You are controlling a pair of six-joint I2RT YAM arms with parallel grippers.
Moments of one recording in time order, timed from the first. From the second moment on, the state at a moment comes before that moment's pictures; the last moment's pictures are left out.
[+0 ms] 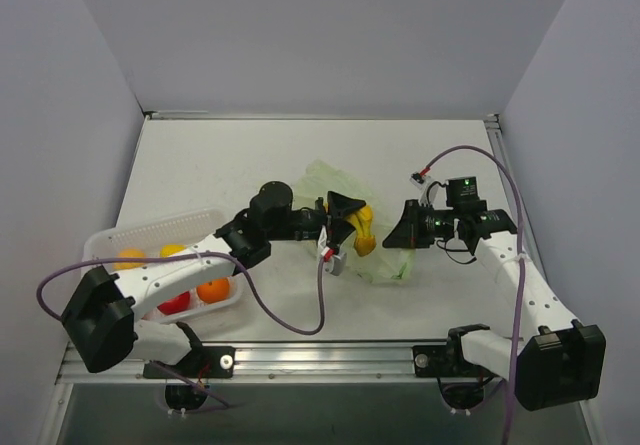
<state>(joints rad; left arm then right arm) -0.86 1.30 0.93 0.20 0.60 1.15 0.17 1.11 0.84 -0.65 -0.72 0.19</state>
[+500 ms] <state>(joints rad) -0.87 1.43 0.67 0.70 0.64 1.29 0.13 1.17 0.84 -0.66 -0.92 0.25</state>
